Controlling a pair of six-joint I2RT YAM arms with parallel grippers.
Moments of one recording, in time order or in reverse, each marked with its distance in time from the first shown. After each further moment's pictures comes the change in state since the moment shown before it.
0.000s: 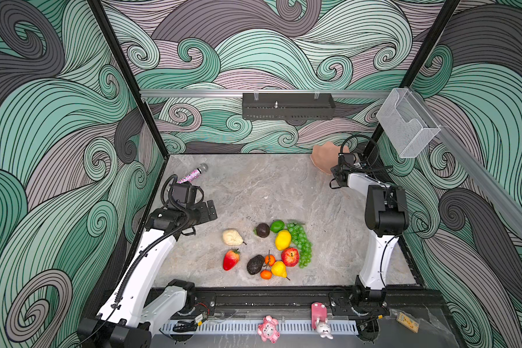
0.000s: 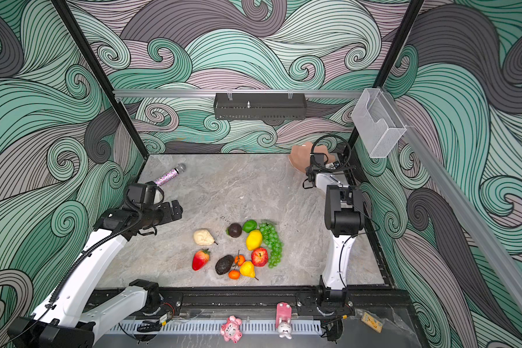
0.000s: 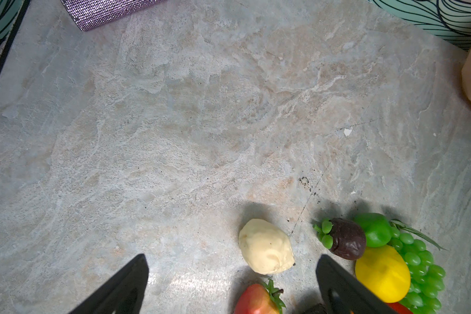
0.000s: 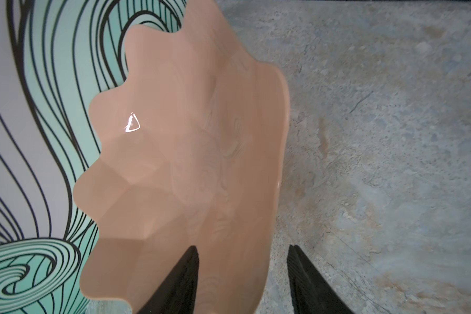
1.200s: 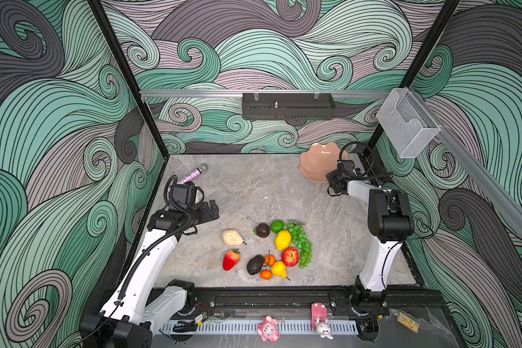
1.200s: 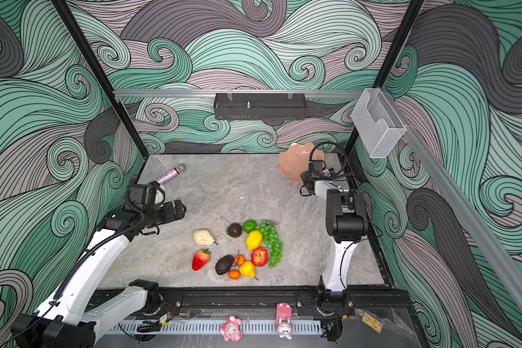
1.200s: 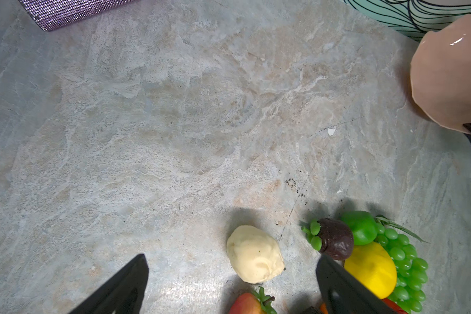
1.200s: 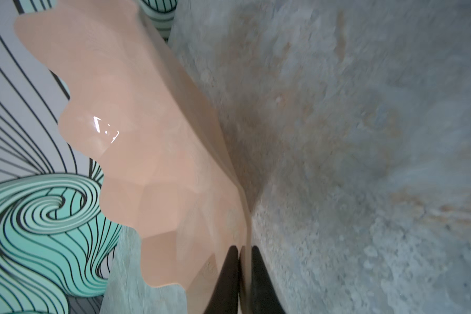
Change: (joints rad) left arm 0.030 0.003 -0.053 0.098 0.085 0.024; right arm 0.046 -0.126 -0.225 0.108 -0.217 0.035
